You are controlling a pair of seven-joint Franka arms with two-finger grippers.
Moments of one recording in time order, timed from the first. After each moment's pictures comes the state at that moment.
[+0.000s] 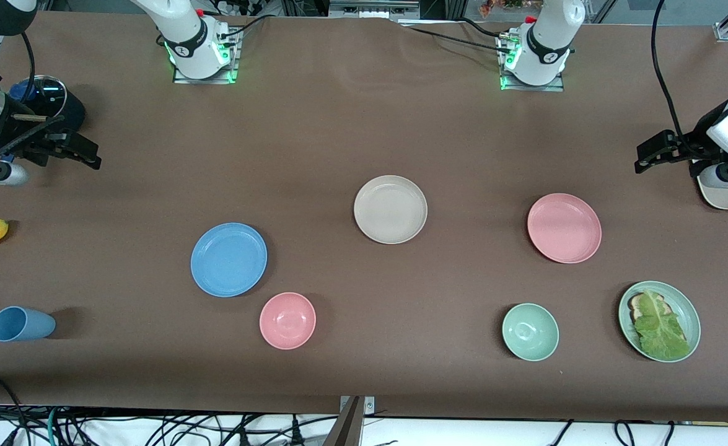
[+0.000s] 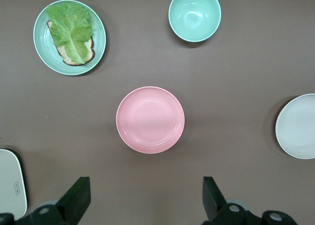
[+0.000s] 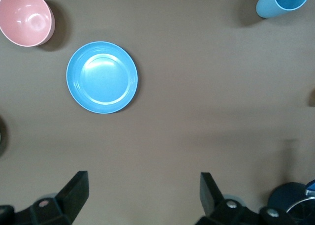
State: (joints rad) left arm 0.01 0.05 -0.01 -1.58 0.00 1.59 0.04; right arm 0.18 0.07 -0.12 -1.56 0.00 1.59 0.10
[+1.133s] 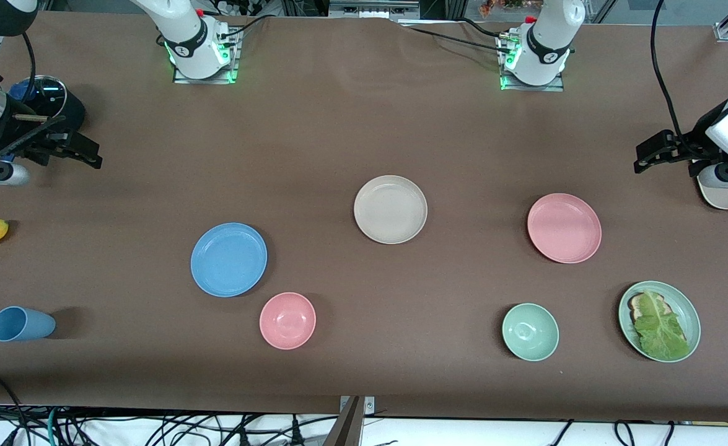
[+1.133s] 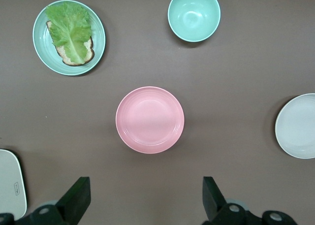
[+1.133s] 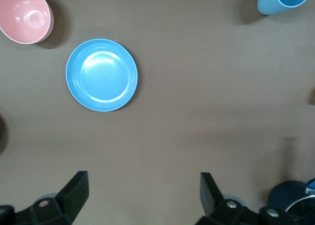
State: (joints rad) left arm 0.01 0.05 -0.01 -1.58 0.00 1.59 0.04; right arm 0.18 0.07 -0.12 -1.56 0.00 1.58 0.10
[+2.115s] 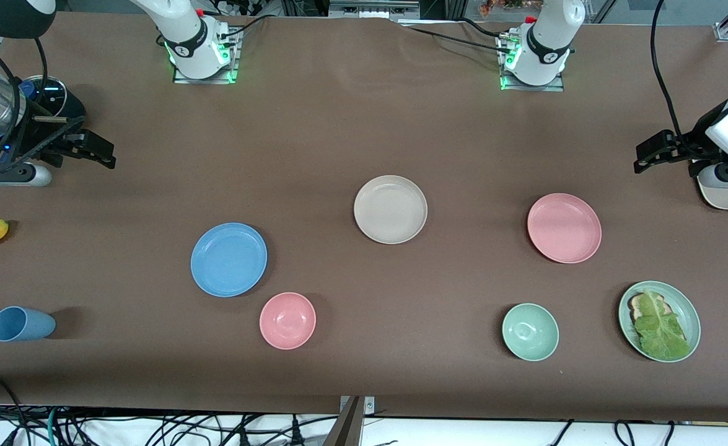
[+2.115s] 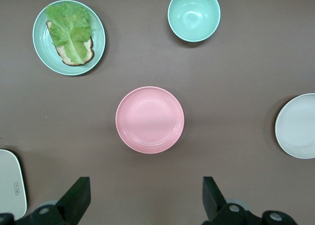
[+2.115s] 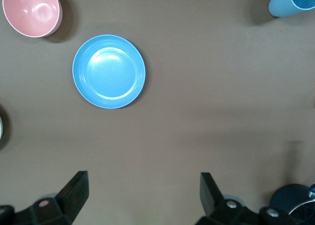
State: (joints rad) left arm 0.01 0.05 -0.01 -1.58 0.00 1.59 0.04; right arm 0.21 0.08 -0.12 -1.56 0.00 1.58 0.10
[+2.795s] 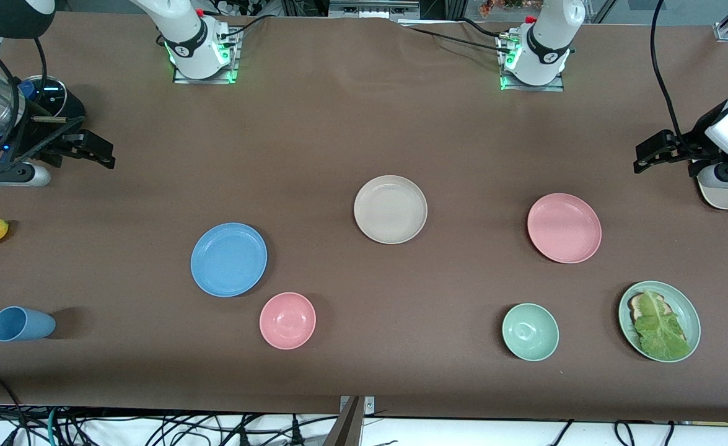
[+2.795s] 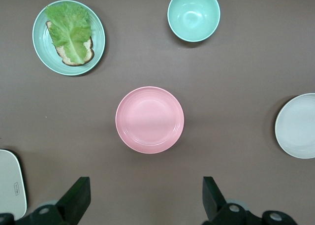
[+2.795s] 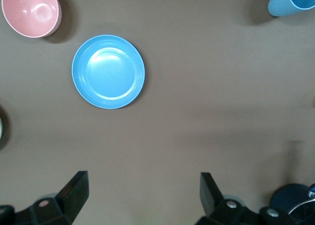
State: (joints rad) left arm 0.01 0.05 -0.02 -1.58 0.00 1.59 0.04; right arm 0.21 0.08 -0.12 -1.56 0.00 1.58 0.10
